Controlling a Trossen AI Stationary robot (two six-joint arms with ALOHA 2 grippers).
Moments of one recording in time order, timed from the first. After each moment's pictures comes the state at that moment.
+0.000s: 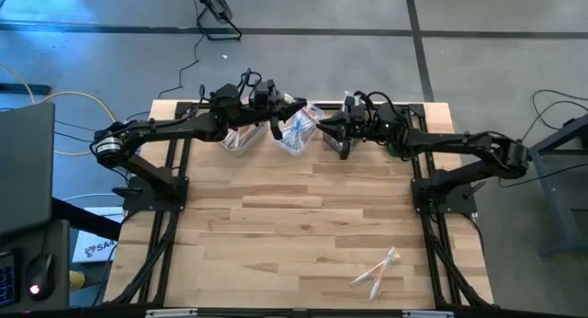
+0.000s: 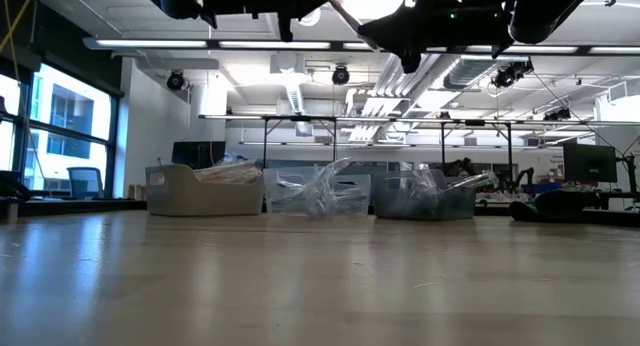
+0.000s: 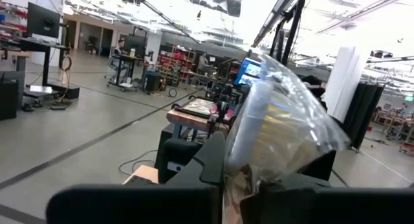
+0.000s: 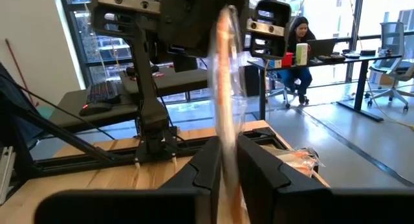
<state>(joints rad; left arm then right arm) 0.39 1.44 1.07 0.65 0.21 -0.27 -0.42 1.28 0.70 0.64 -0.29 0.10</state>
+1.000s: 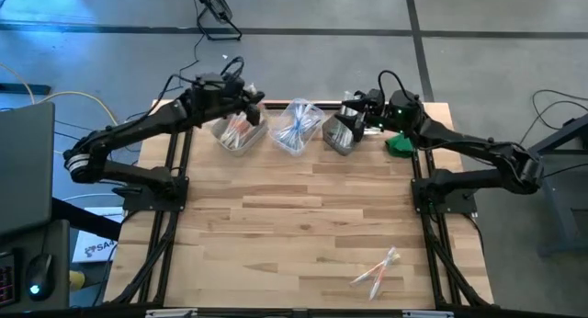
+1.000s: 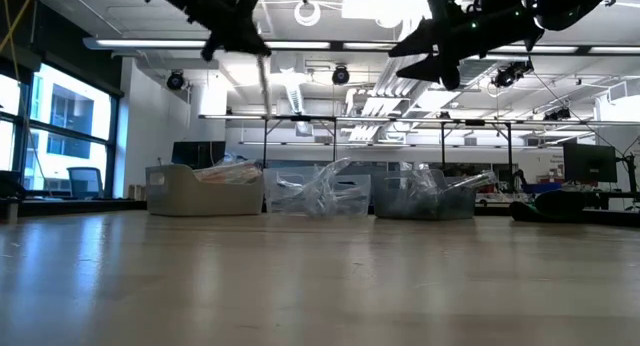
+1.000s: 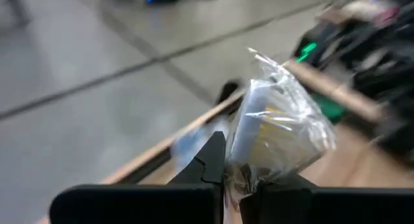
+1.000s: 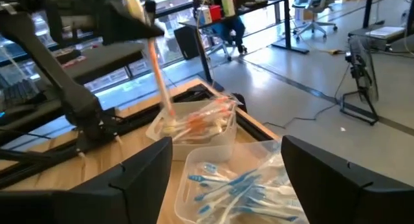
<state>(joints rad) 0.55 1.16 1.07 -0.20 -0.12 -0.24 -0.61 1.10 0.70 0.24 -0.21 0.21</state>
